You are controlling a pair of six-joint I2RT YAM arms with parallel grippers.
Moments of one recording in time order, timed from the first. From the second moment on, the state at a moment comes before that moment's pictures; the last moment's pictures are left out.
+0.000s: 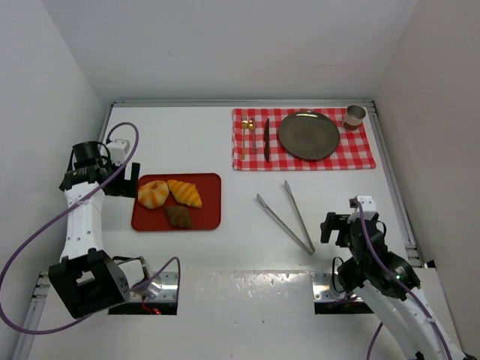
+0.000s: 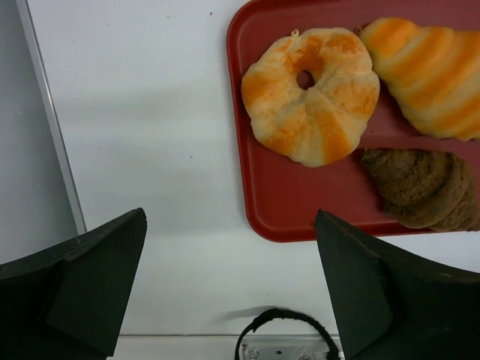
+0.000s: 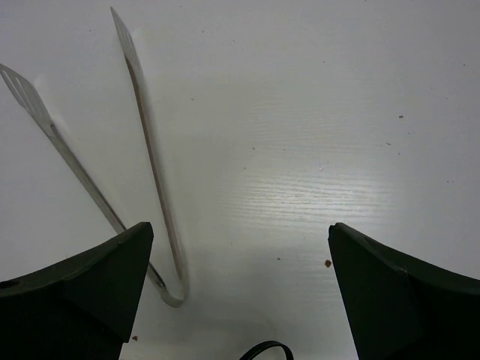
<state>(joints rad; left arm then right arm) 0.36 1.13 0.98 -0.80 0.16 0.41 0.53 0.08 0.36 -0.87 0.41 0.33</state>
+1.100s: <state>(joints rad) 0.41 1.12 1.09 -0.82 0.27 0.35 0.68 1.27 0.47 -0.39 0.07 0.01</state>
